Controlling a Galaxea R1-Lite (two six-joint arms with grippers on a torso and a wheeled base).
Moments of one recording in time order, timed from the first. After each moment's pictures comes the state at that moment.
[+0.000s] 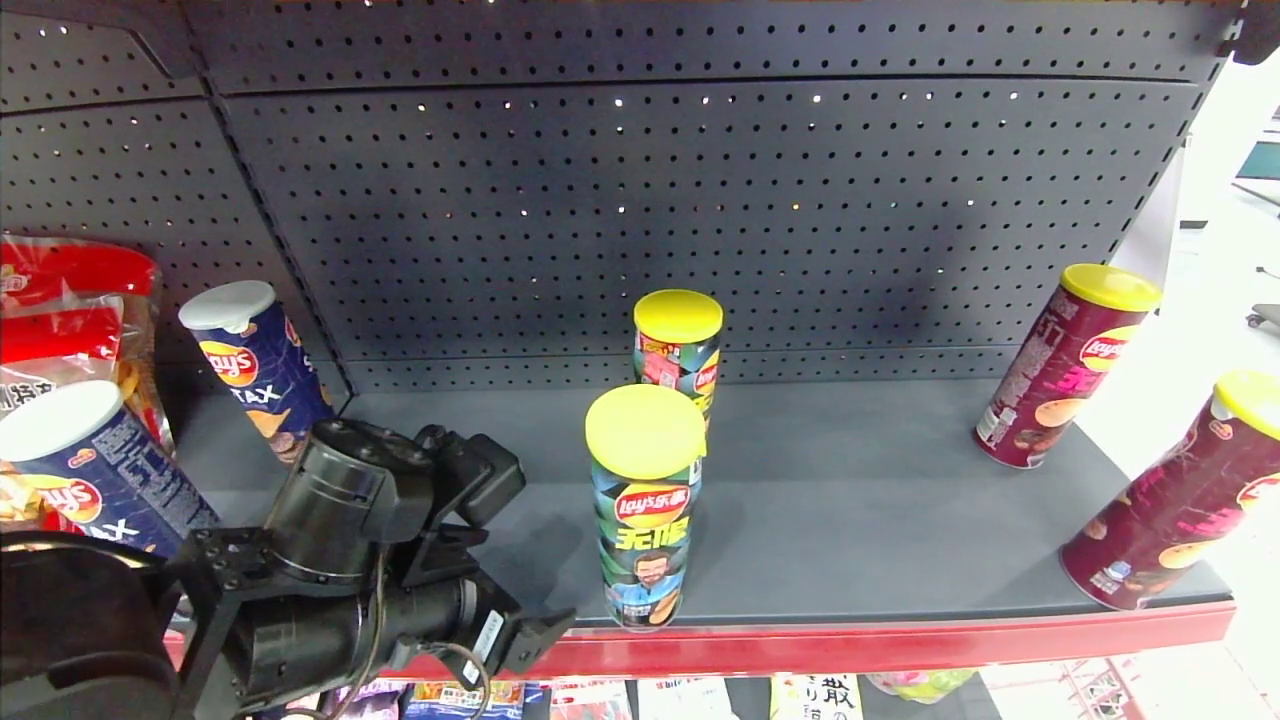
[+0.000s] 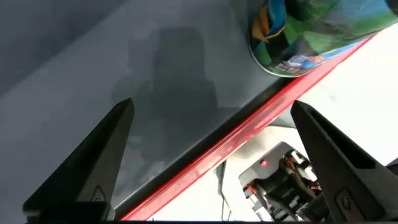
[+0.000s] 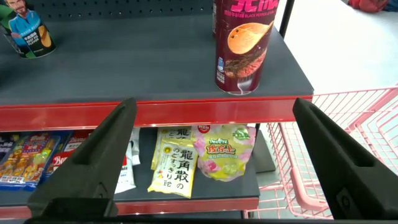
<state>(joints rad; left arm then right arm) -0.67 1.61 -0.58 -0.30 0.04 0.03 0.00 0.00 0.00 0.01 -0.01 0.01</state>
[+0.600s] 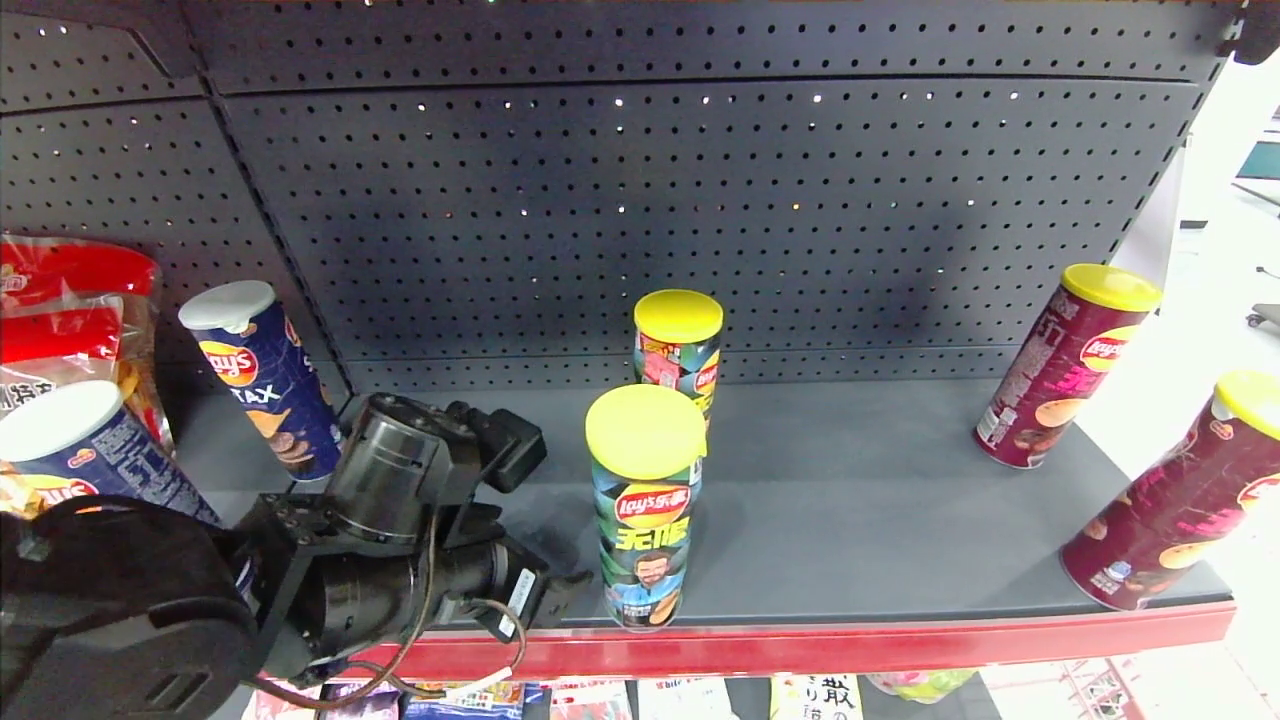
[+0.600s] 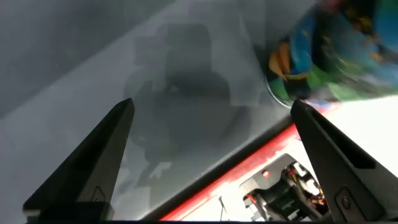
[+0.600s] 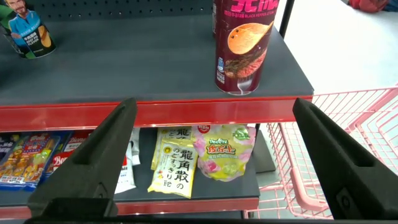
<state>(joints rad) -0.67 1.70 -0.67 -0.31 0.10 -0.02 0.00 0.00 0.00 0.01 -0.01 0.01</state>
